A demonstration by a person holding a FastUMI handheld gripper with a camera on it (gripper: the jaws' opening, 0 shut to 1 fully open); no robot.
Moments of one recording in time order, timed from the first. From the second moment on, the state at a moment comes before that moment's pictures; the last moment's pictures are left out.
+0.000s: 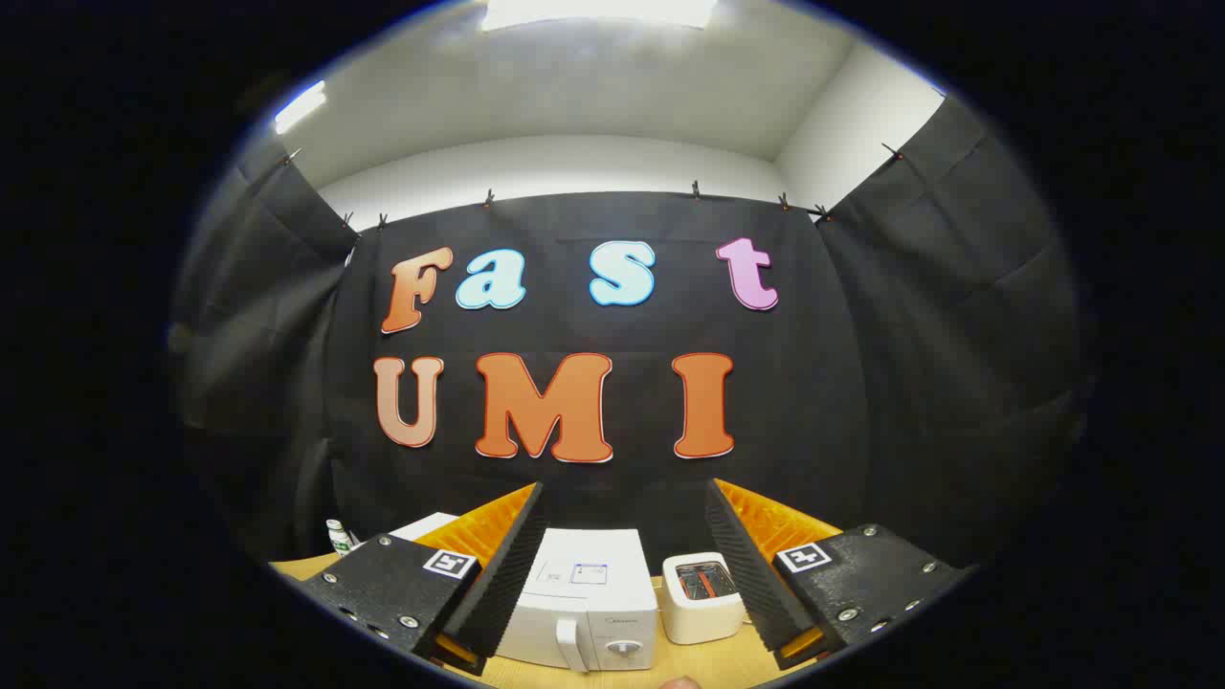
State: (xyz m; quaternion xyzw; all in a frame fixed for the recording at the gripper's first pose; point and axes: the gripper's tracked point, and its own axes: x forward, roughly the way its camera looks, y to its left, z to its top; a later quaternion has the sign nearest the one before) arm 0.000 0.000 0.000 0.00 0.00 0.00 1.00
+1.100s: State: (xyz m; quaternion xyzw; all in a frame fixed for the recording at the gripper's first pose) arm 0.004 0.014 -0.025 0.01 0.05 0.00 1.00
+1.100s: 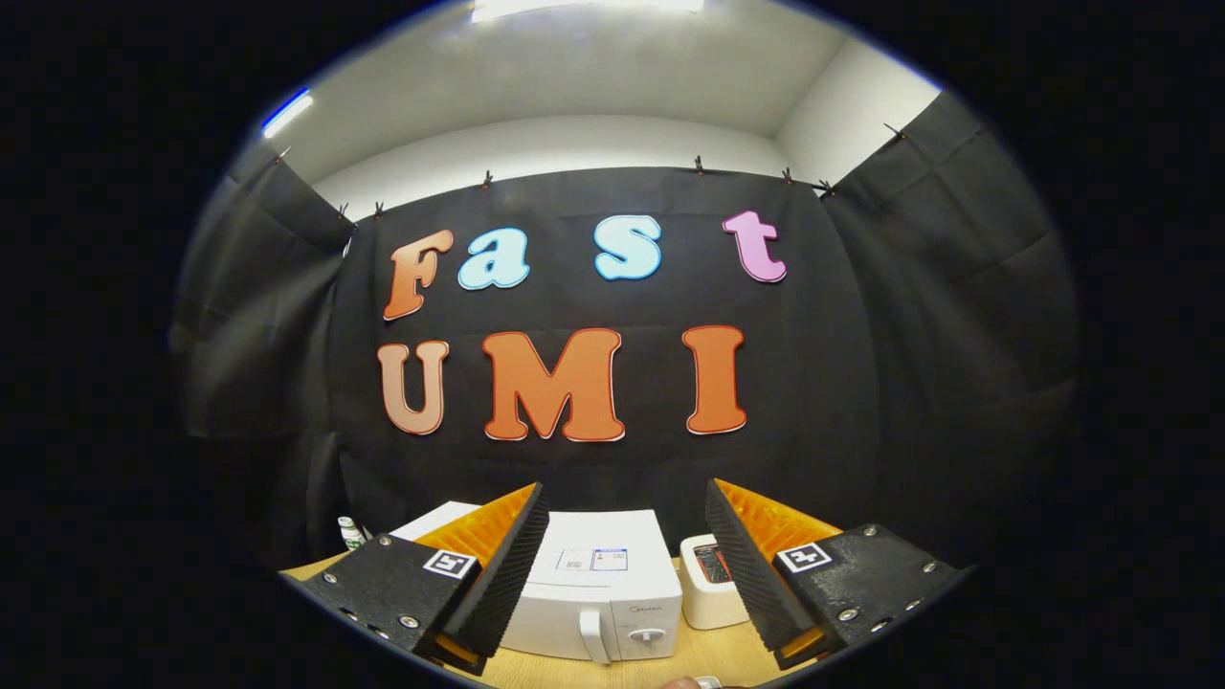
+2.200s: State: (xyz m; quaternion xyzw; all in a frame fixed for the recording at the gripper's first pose) arm -0.009 0.050 -0.270 0.03 0.25 0.04 0.97
